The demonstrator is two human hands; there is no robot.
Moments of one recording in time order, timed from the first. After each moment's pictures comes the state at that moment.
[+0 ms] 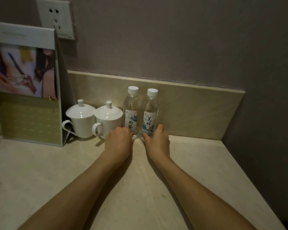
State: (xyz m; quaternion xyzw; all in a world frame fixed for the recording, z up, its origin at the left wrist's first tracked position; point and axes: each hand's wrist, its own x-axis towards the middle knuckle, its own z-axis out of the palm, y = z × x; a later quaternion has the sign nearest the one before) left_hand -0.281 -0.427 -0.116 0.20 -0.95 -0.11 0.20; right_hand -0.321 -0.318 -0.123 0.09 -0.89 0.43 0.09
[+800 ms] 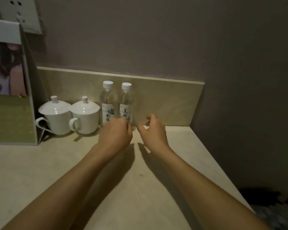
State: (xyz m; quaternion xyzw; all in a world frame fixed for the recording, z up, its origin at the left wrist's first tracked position) left_hand -0.258 -0.374 -0.089 0.09 -0.95 -0.18 0.22; right_hand -0.282 -0.254 -0.084 0.09 -0.89 0.42 0.10
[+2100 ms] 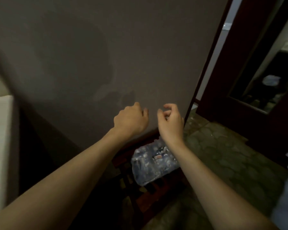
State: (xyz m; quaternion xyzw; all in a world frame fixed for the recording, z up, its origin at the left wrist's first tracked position) left_hand -0.244 0.226 -0.125 -0.15 -0.95 -0.25 0.05; right_hand -0.201 0.343 -0.154 -0.15 -0.81 0.47 0.32
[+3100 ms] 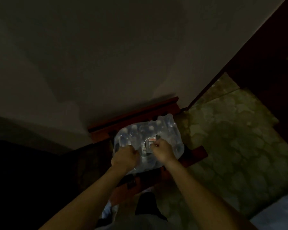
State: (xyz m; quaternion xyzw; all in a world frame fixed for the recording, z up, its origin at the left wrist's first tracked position) left_hand -0.392 0.383 -0.428 0.07 -0.90 -0.27 -0.35; right_hand -0.389 0.530 -0.440 -0.24 -0.85 0.42 -0.22
